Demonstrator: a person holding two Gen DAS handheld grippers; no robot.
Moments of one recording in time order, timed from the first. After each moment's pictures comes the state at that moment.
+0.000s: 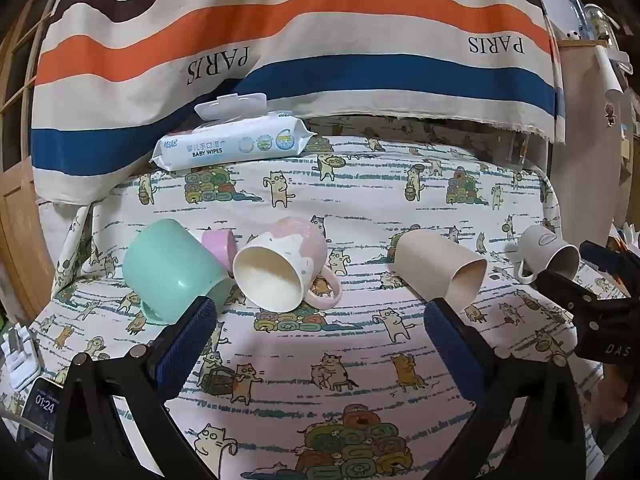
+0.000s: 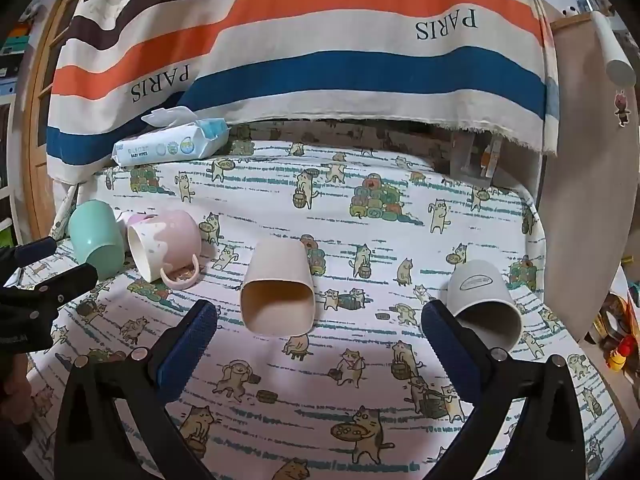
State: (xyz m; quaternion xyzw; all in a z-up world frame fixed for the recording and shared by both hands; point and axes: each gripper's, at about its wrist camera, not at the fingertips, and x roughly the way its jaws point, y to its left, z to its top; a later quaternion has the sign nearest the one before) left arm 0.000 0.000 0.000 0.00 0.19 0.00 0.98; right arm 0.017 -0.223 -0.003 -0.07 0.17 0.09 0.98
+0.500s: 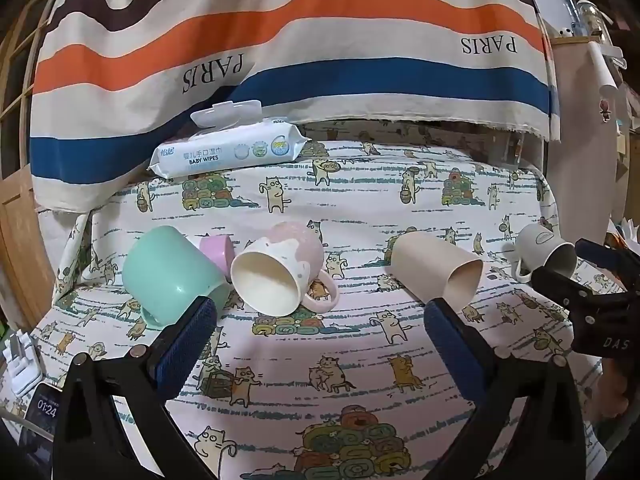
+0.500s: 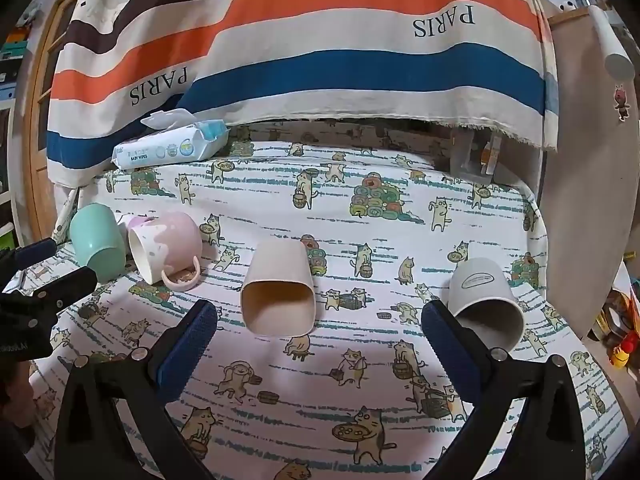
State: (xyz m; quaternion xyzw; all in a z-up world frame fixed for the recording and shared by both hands) left arm -0.003 -0.006 0.003 0.01 0.18 0.00 0.98; right arm 0.018 -0.225 0.000 -0.05 0.17 0.10 0.98
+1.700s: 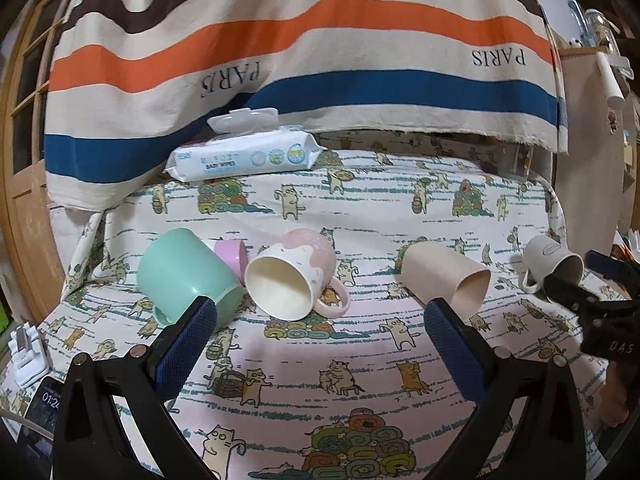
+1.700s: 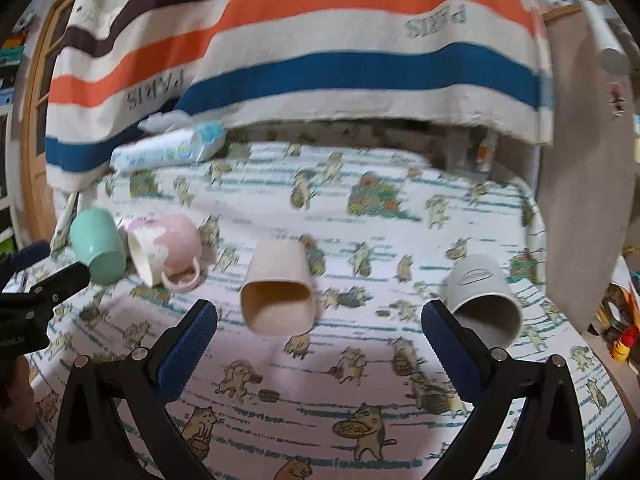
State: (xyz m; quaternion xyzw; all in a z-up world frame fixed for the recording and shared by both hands) left arm -0.012 0.004 0.003 -0.01 0.16 0.02 0.99; right arm 0.005 -0.234 0.001 -0.03 0.15 0.08 0.99
